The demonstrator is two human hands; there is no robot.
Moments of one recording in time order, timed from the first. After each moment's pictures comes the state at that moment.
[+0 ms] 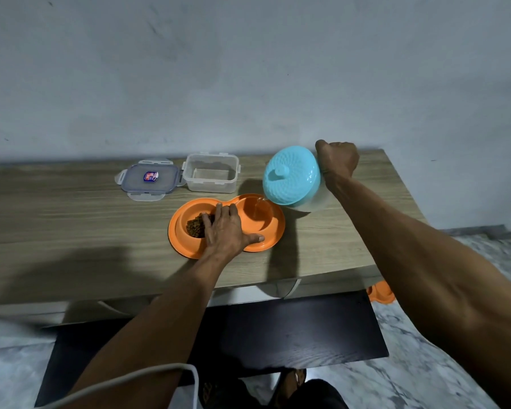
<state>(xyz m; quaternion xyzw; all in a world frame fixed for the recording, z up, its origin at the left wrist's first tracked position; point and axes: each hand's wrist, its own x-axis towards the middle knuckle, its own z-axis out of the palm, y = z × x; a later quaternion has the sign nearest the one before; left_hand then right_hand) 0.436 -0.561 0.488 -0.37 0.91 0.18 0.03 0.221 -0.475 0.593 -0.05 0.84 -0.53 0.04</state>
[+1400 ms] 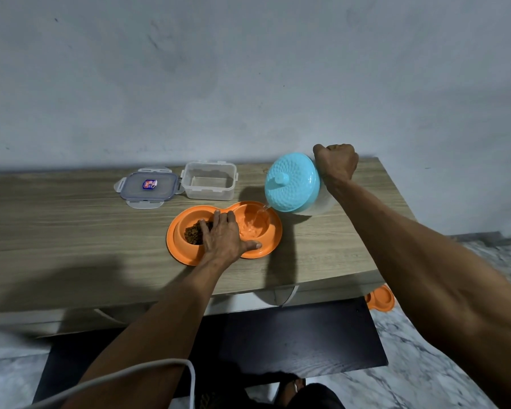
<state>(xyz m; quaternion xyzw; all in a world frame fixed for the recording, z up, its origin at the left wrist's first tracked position) 0.435 -0.563 0.485 -0.37 0.91 0.16 0.04 0.221 -0.468 0.607 -0.10 0.88 -0.46 0.00</state>
